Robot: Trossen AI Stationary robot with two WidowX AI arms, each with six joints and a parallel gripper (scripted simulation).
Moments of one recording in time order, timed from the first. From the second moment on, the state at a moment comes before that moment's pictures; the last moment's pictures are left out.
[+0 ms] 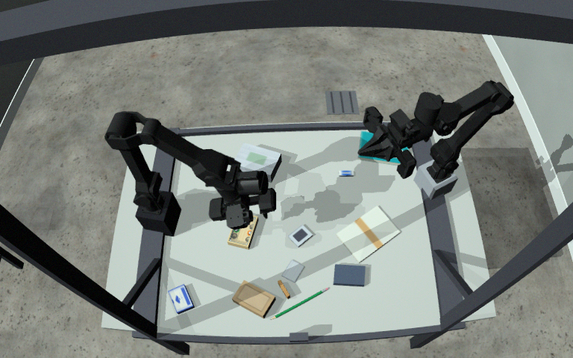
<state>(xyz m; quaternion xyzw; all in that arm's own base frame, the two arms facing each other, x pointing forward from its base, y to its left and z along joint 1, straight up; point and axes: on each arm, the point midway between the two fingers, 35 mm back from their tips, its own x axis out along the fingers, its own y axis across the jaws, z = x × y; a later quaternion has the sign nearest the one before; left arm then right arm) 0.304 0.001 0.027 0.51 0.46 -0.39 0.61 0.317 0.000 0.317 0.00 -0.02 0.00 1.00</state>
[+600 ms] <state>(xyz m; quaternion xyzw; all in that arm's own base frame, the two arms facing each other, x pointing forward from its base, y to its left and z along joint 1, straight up) 0.348 0.001 0.129 0.38 0.34 -0.15 0.85 0.316 0.000 0.319 0.00 -0.02 0.00 1.00</state>
